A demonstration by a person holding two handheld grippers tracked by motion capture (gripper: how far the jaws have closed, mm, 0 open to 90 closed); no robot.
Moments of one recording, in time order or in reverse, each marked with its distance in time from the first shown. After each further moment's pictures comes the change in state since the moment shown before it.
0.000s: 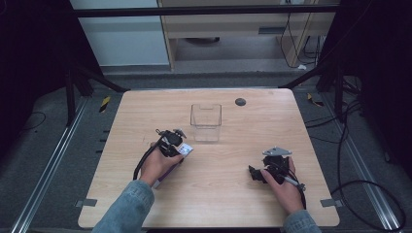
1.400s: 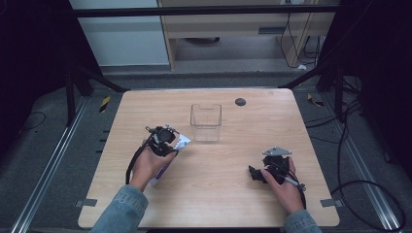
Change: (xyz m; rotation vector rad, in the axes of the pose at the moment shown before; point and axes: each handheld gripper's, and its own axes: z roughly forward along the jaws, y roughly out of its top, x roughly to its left) left arm 0.005 -0.013 -0.045 -0.181 -0.014 0.009; right arm -0.001 0.000 0.000 -0.002 -0.002 -0.010
